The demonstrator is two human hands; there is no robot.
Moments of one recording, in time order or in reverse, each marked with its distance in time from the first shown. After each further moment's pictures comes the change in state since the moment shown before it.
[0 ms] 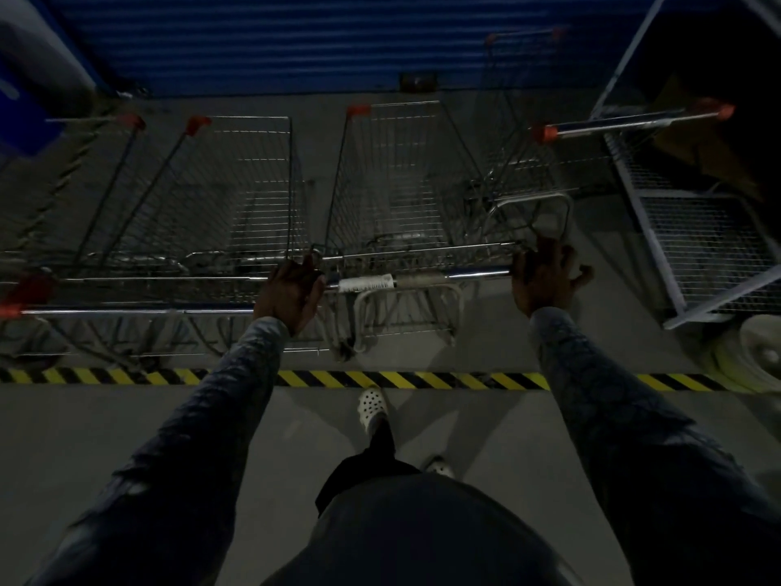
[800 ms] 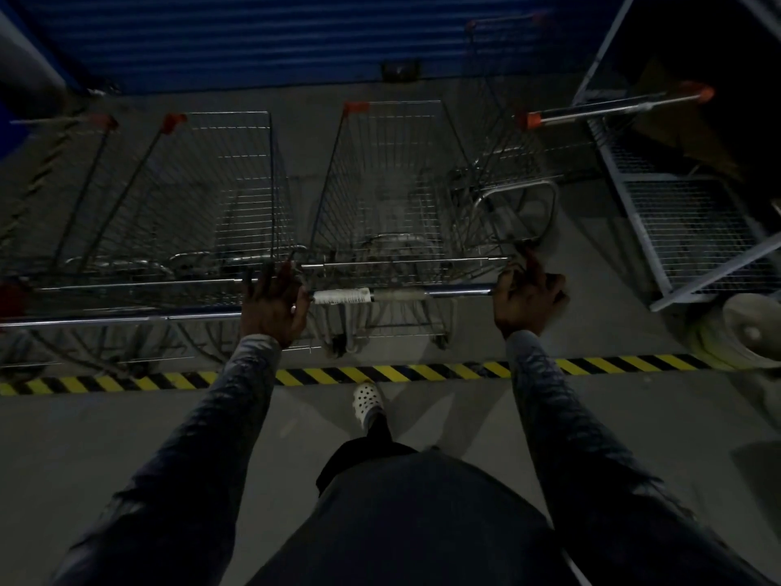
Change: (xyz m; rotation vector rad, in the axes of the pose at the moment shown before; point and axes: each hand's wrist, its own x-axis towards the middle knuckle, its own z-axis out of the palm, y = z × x) left_hand -0.019 -0.009 0.028 0.106 0.269 0.068; right_hand -0.051 0.002 0.019 0.100 0.212 0.132
